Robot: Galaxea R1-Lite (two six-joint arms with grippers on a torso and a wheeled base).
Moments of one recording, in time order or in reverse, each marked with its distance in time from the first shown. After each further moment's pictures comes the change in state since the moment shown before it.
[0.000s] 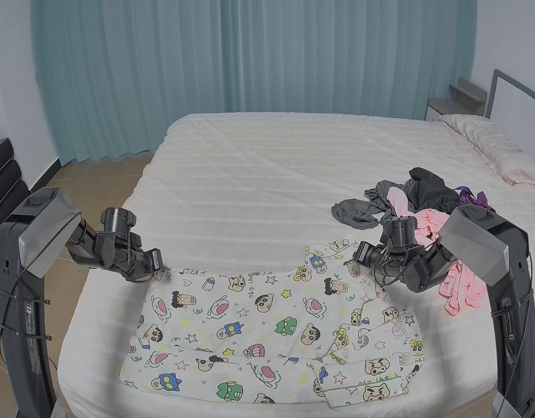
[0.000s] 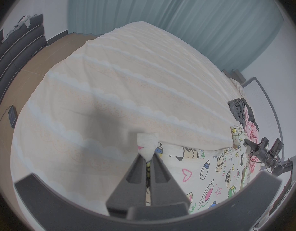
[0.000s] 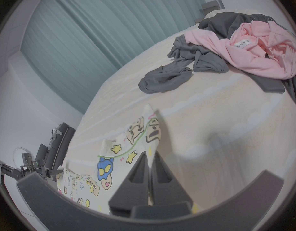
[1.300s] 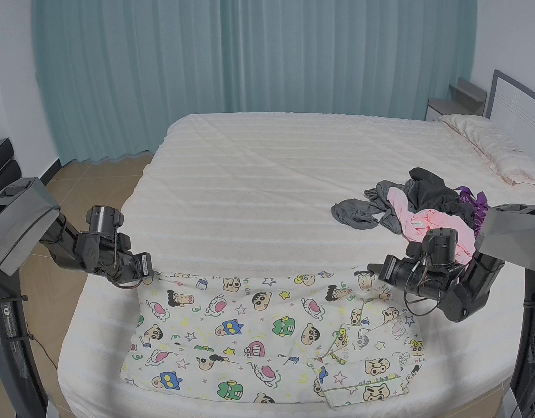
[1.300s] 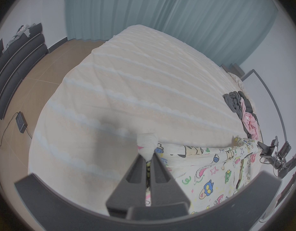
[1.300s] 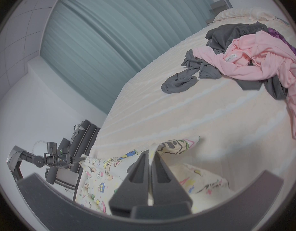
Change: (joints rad) left arm 0.002 -0.197 0.265 -0.048 0.028 0.074; right arm -0.008 -0.275 0.615 -0.407 0.180 0.002
